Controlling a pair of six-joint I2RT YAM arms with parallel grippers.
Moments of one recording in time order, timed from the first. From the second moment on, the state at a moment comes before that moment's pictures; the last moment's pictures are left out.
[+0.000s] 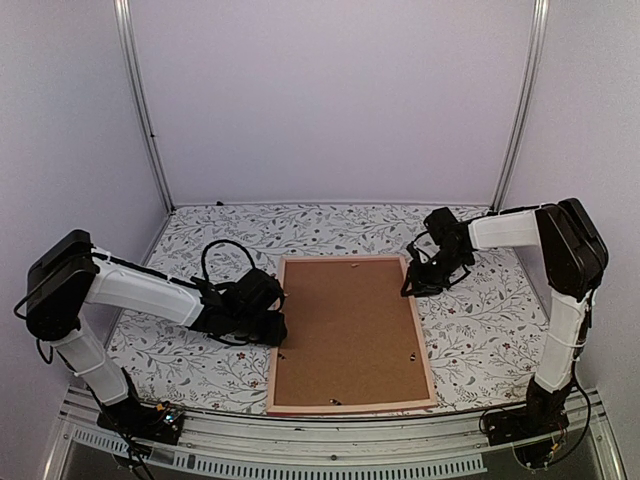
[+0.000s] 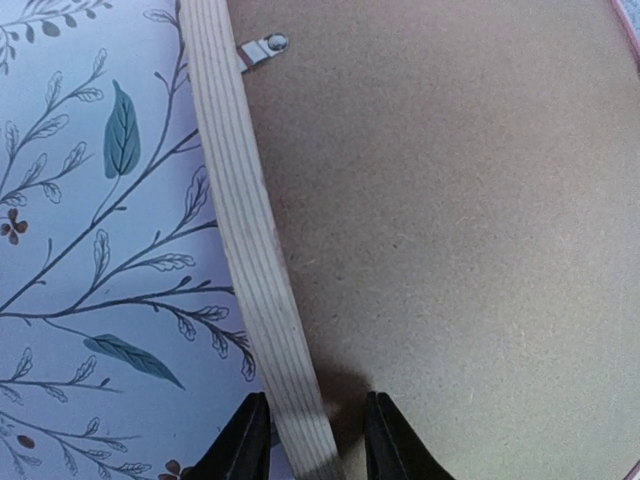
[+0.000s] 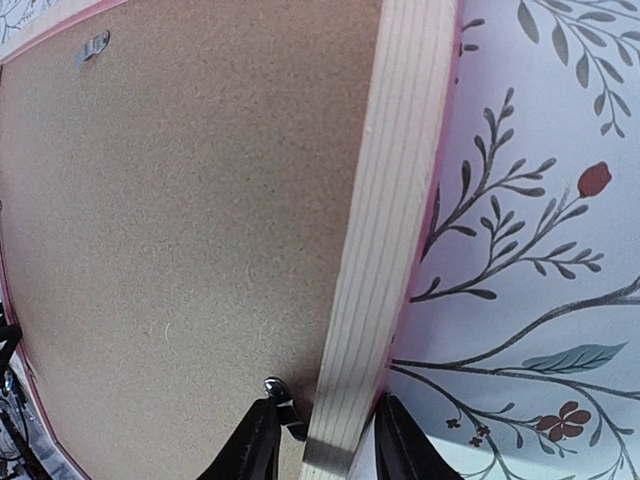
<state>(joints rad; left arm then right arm) -0.93 1.66 0.78 -0.15 -0.17 -0.73 0.40 1.96 1.24 -0.53 -0.33 0.28</state>
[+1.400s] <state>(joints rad) -0.93 1.66 0.78 -0.14 -0.17 -0.73 0.35 1.98 1.25 -0.45 -0.39 0.10</state>
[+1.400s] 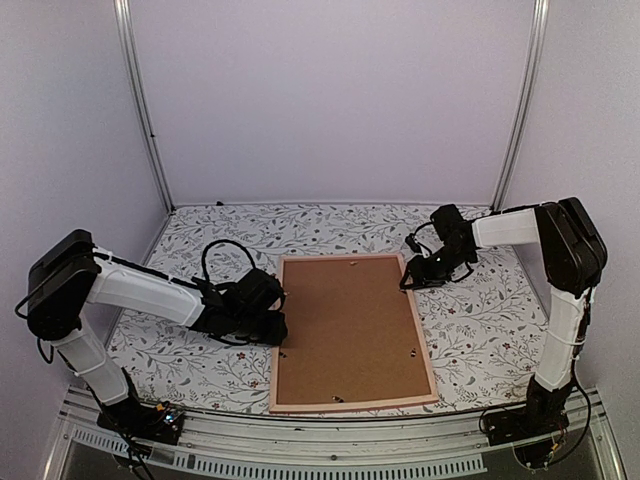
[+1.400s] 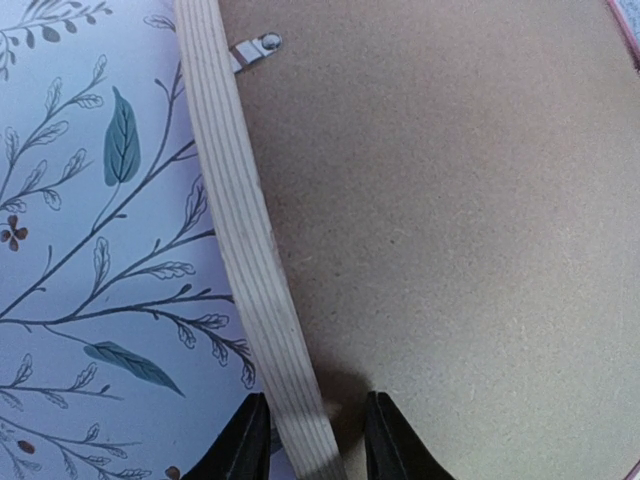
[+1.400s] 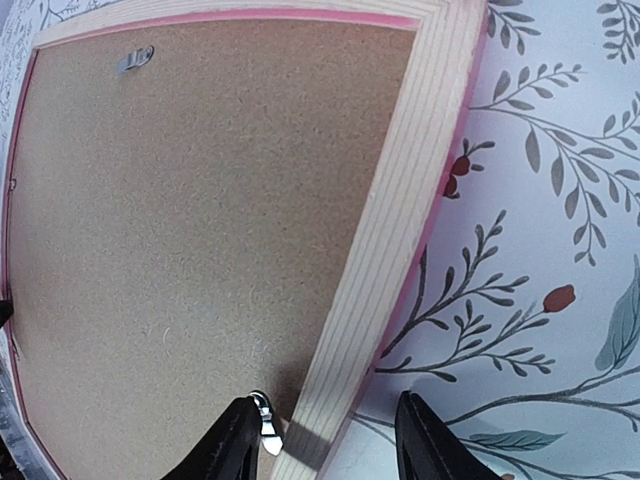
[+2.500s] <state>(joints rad) -0.93 1.66 0.78 -0.14 -0.17 -0.73 0.36 1.93 1.17 -0.40 -0.36 0.06</state>
